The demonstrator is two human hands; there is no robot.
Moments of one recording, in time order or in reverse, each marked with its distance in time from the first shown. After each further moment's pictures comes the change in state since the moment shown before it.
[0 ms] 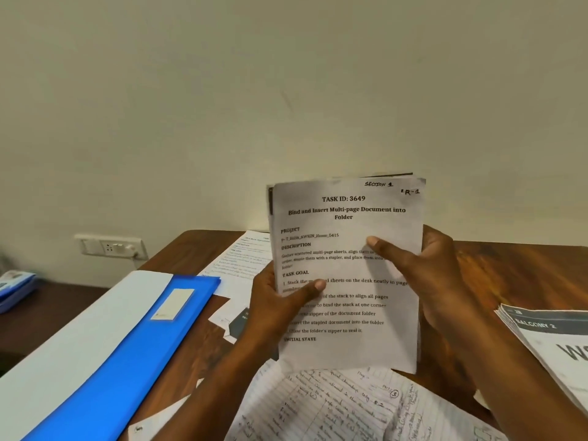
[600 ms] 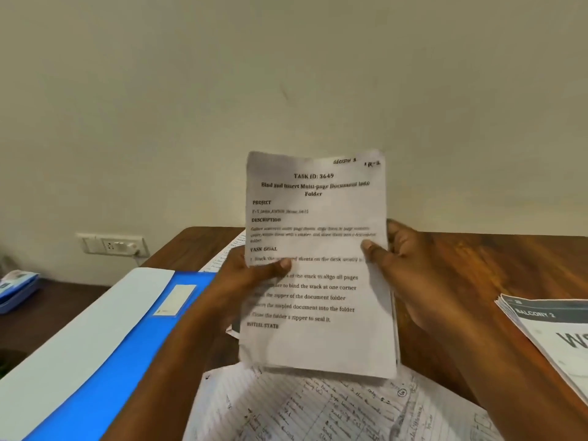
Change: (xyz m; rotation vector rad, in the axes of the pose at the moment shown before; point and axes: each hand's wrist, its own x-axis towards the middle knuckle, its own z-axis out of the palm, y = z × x) left_hand 0.015 0.034 -0.051 -0.008 -0.185 -0.147; right_hand -0.011 0.007 0.016 0.011 -0.187 0.040
